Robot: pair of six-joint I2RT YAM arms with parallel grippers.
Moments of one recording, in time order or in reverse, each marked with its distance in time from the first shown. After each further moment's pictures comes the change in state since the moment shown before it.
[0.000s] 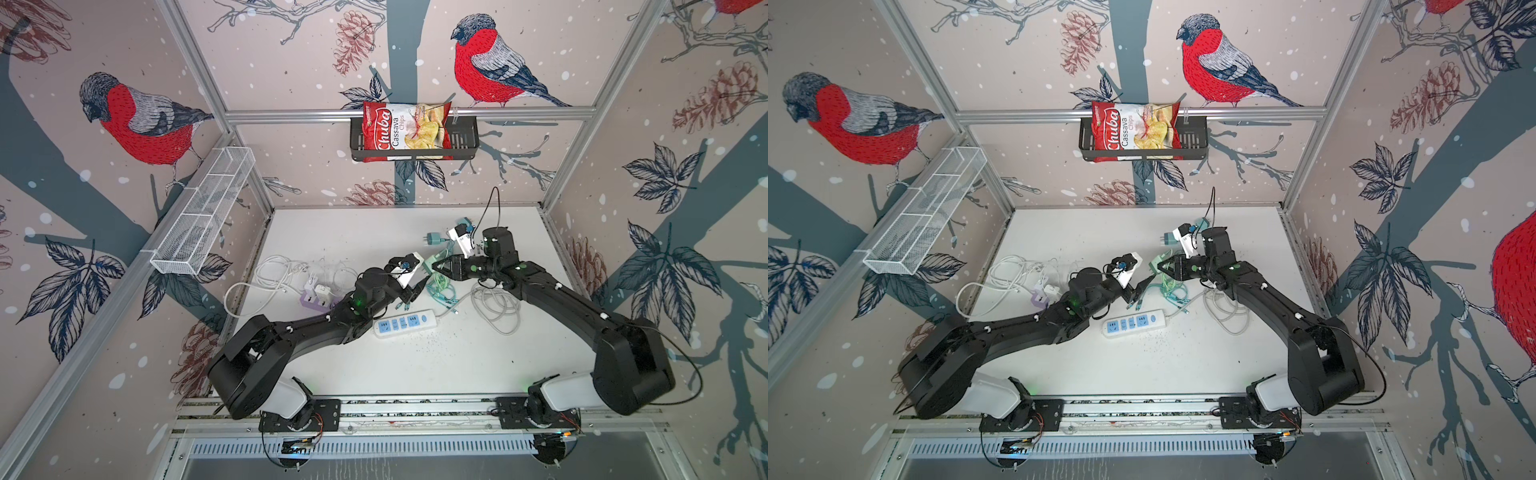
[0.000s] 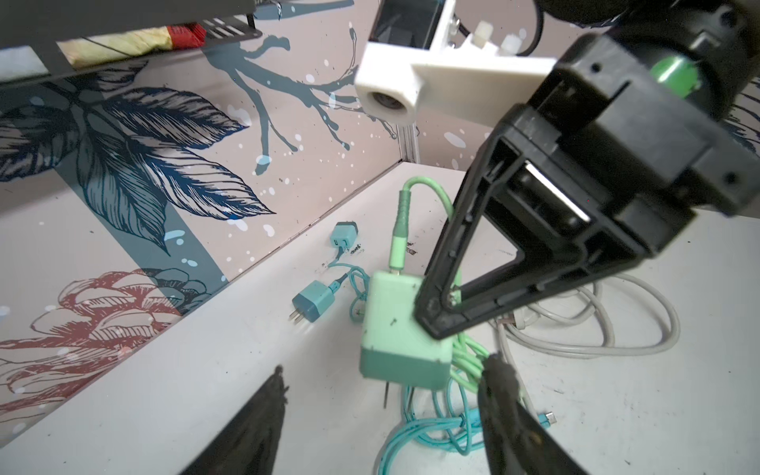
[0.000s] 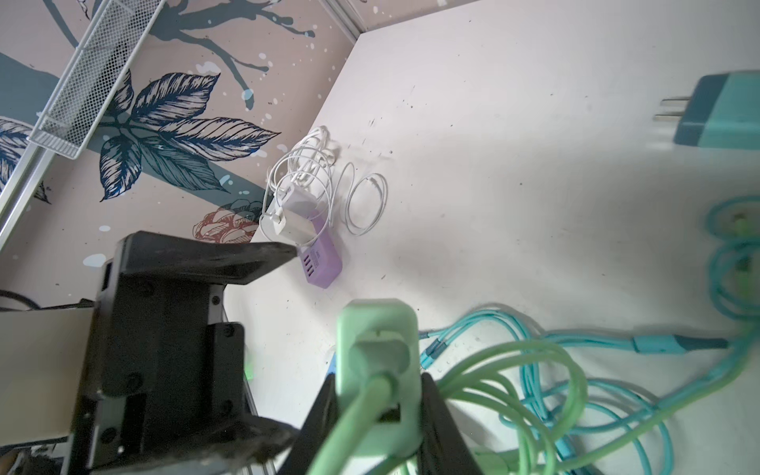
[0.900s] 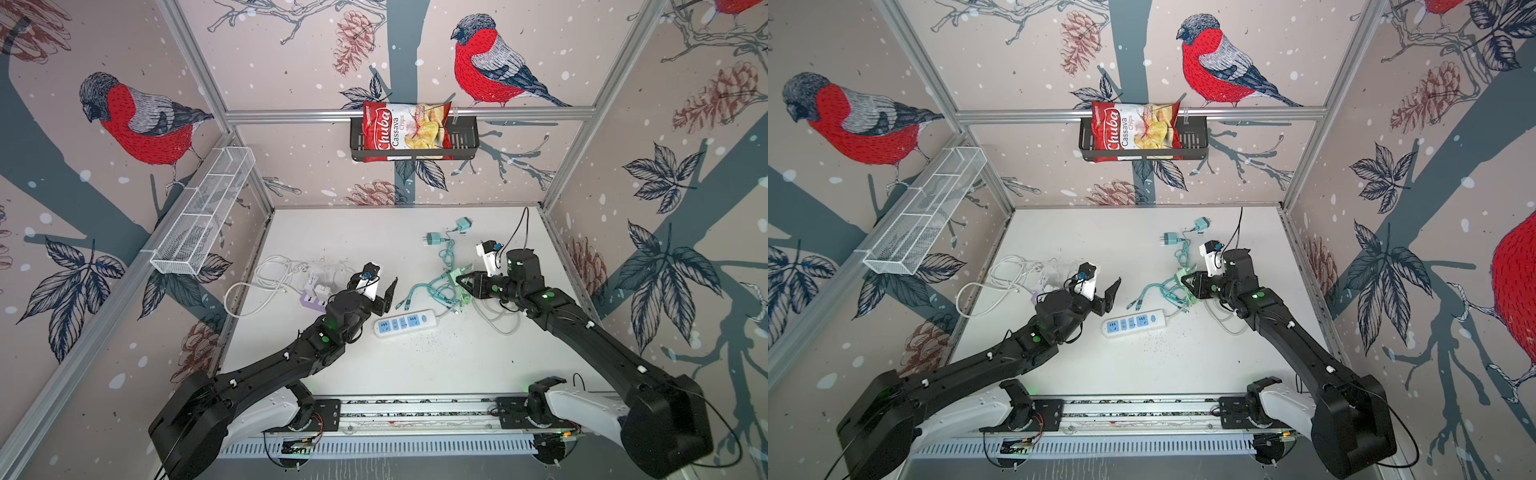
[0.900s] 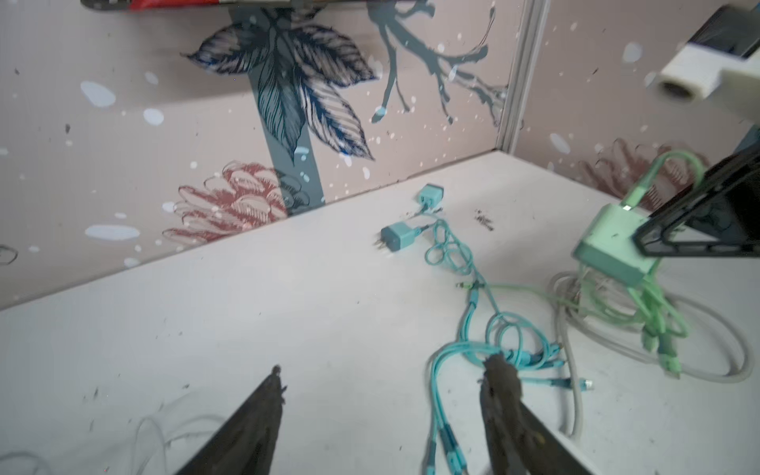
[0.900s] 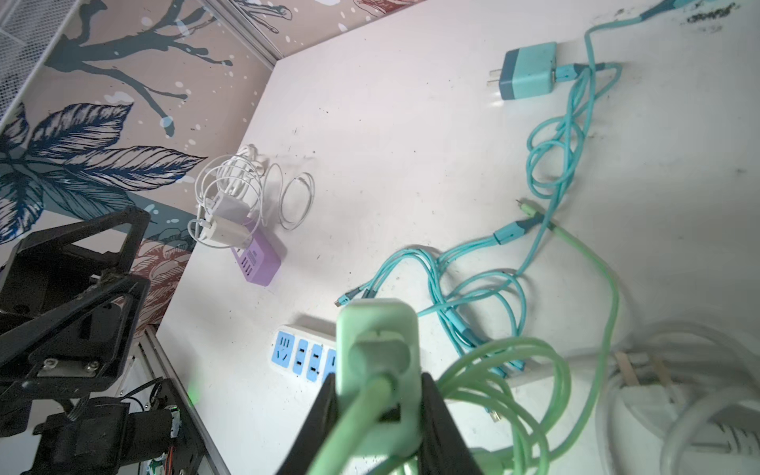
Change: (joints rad) left arm 0.001 -0.378 -0.228 -0.232 -0.317 -0.212; right arm -0.048 -0.287 -0.226 -0.089 0.196 0.029
